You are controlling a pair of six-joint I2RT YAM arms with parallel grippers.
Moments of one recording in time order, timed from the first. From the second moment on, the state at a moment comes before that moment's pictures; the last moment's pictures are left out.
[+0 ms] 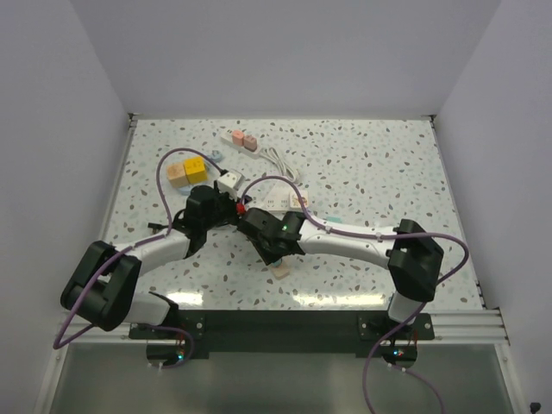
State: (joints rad) left arm -0.44 1.37 0.52 0.47 0.25 -0.10; right arm 1.14 1.76 1.32 -0.73 0.27 0.46
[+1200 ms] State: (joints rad) left arm -0.45 1.38 0.53 0.46 0.27 -0.09; right arm 1.19 1.61 1.06 -0.46 0.38 0.56
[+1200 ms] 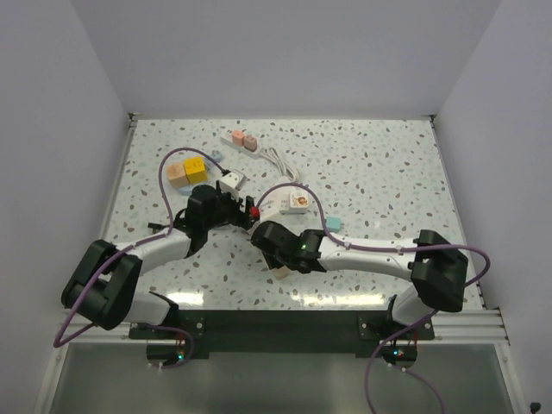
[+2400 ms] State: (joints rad) left arm -0.45 1.38 0.53 0.46 0.29 -0.09; right arm 1.27 1.59 0.93 -0.28 0.54 0.61
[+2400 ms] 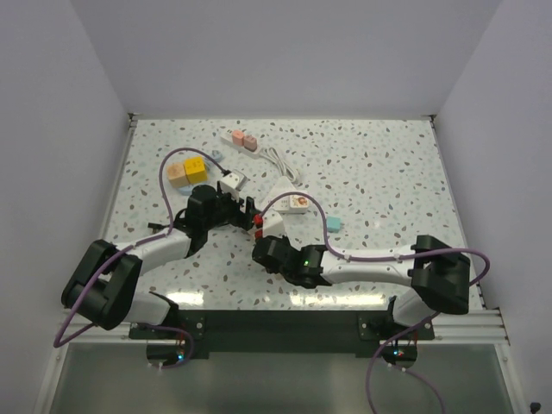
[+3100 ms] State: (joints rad) left arm -0.45 1.38 0.53 0.46 0.31 -0.09; right arm 1.27 1.61 0.86 -0.15 0.57 0.64
